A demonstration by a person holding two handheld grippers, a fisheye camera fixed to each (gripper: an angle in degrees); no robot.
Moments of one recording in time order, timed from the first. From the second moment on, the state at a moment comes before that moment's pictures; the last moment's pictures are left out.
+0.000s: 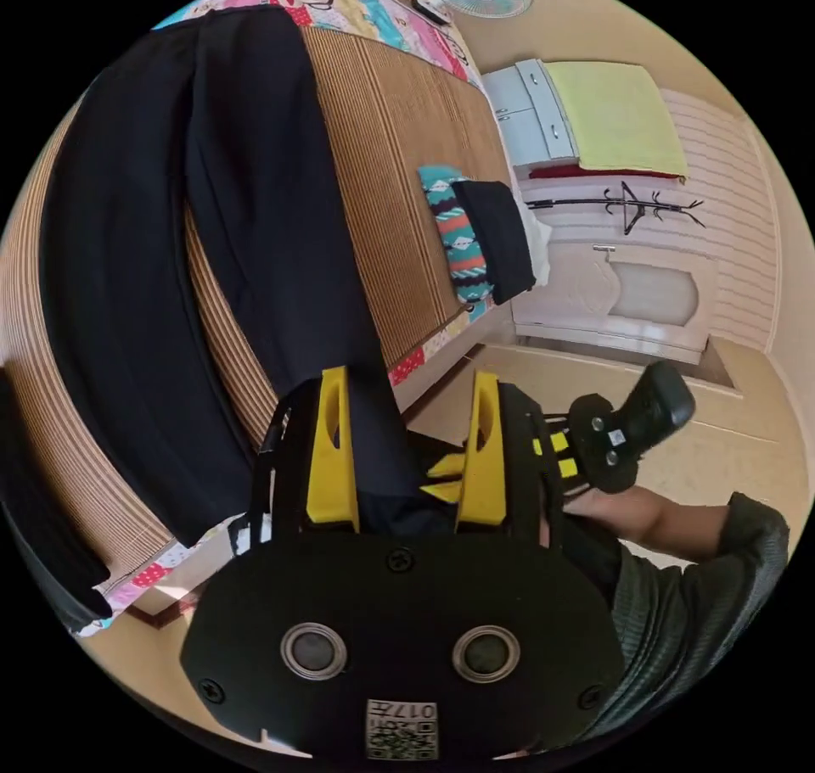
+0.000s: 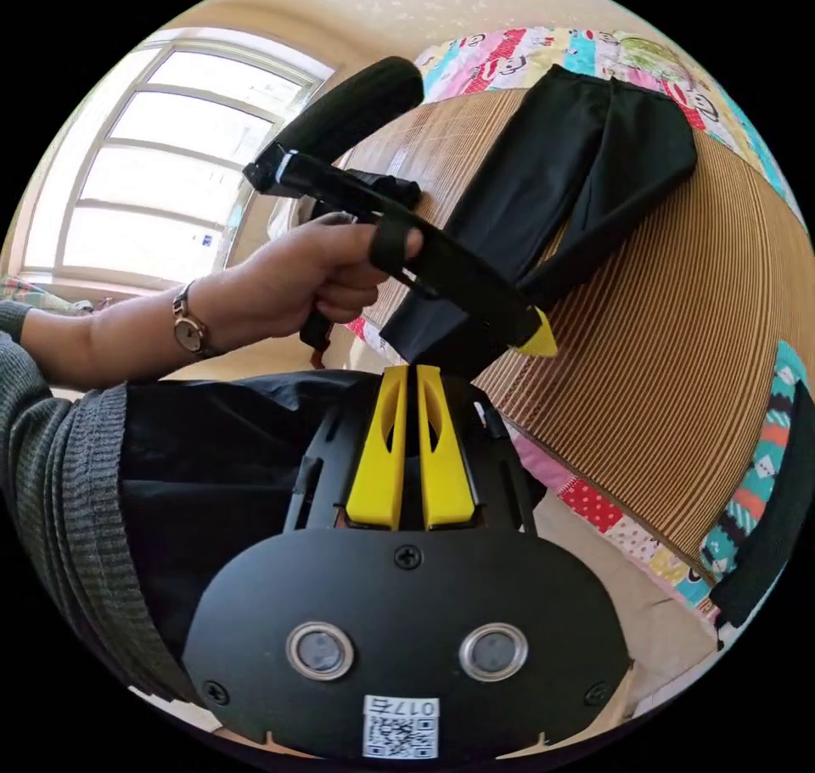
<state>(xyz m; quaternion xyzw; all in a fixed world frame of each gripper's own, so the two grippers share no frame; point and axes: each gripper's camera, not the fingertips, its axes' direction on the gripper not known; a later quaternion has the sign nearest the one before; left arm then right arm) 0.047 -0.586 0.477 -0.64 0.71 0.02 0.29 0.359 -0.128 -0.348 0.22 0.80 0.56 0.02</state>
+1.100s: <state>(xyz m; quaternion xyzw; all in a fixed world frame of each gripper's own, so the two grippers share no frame) -0.006 -0.534 0.465 -0.70 0.61 -0.20 0.32 -0.099 -0.186 -0.552 0.47 0.80 0.33 -0.19</state>
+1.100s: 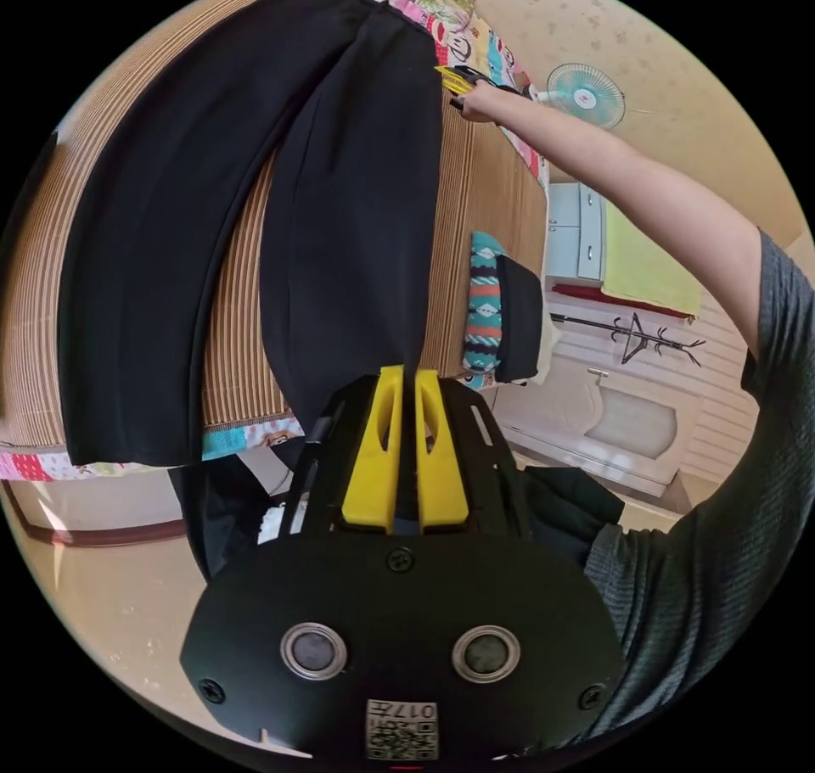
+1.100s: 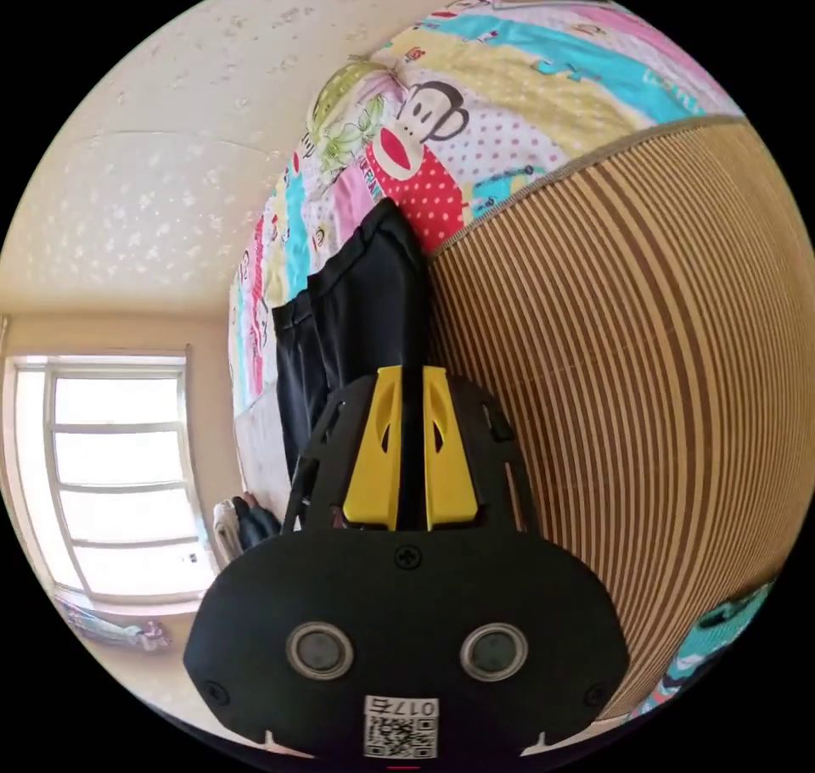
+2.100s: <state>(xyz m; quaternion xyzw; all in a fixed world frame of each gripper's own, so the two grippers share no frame) -0.143 -0.350 0.616 -0.74 0.55 -0.11 0.37 0.206 -0.028 -0.572 0.45 0.76 0.46 -0.05</state>
